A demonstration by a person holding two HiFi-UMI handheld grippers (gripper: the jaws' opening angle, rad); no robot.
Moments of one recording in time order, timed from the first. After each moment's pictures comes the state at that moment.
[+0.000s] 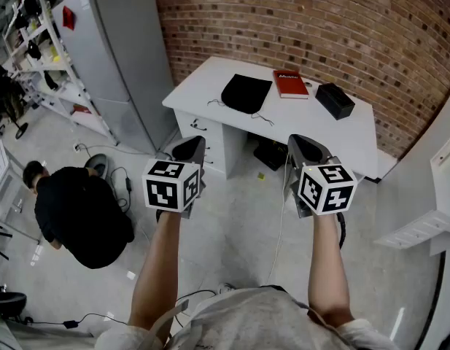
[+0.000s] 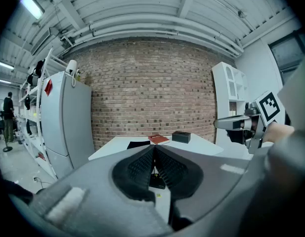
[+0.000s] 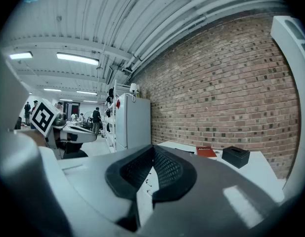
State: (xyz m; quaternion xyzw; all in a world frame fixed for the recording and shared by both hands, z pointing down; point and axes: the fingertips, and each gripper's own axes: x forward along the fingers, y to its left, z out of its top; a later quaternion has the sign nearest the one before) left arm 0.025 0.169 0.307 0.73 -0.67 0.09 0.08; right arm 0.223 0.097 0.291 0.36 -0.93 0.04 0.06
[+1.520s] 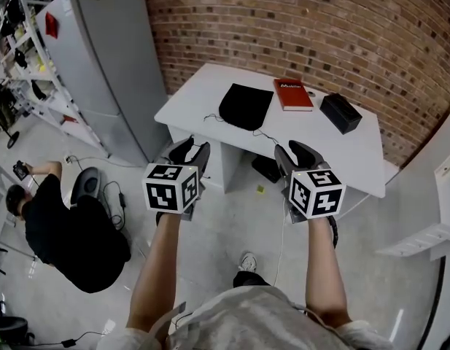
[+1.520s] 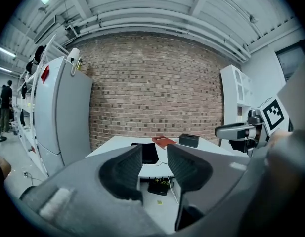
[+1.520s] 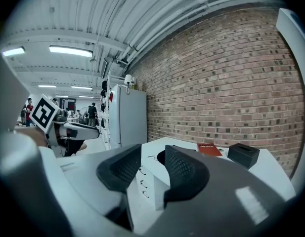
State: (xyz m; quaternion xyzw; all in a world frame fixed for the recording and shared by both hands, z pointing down) left arm -0.042 0.061 0.341 0.73 -0.67 0.06 0.10; right arm 0.151 0.000 0.336 0.37 -0.92 0.05 0.09
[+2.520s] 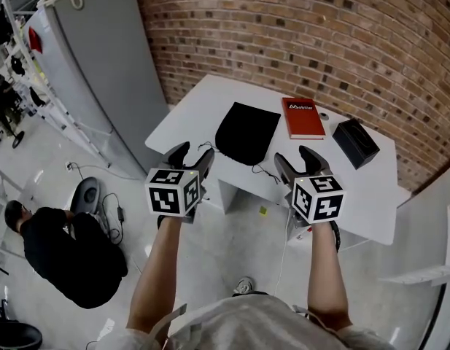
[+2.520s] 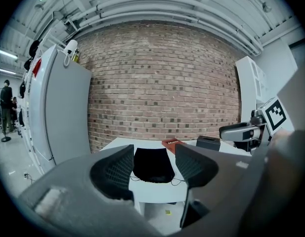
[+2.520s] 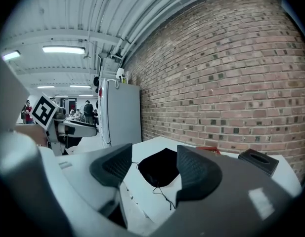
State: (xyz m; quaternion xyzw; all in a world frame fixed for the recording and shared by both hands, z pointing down) left arm -0.082 -0.121 0.355 0.71 -0.70 0.07 0.11; right arm 0.121 -0.194 0.356 0.35 -0.93 0.06 0.11
